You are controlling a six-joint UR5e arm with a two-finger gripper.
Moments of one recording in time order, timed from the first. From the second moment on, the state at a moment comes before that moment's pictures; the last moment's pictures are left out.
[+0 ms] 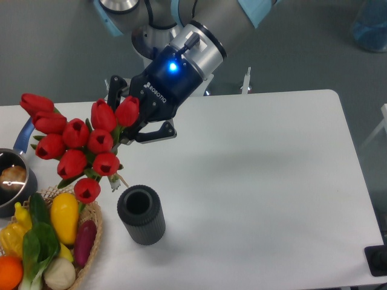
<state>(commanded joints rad) 2.58 -1.70 -1.55 -0.86 0.42 0.76</state>
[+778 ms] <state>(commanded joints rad) 2.88 -1.70 -1.57 -0.87 0.83 1.00</state>
